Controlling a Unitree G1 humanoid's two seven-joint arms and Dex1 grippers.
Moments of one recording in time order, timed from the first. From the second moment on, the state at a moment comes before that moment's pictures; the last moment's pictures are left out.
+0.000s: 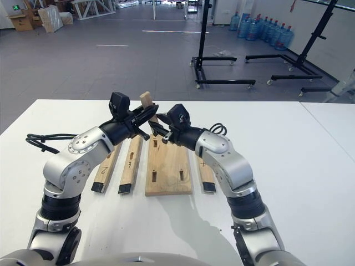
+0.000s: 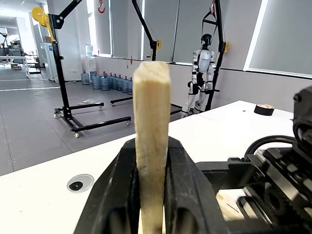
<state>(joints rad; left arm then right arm) -0.44 0.24 -0.07 -0.42 -0.51 0.75 -0.28 -0.43 -0.28 0.18 -0.34 0.38 0.68 0.50</state>
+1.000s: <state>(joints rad) -0.17 0.20 0.39 -0.32 -0.58 0.68 -0.15 -0.35 -0.22 -0.07 -0.08 0.31 0.56 0.28</state>
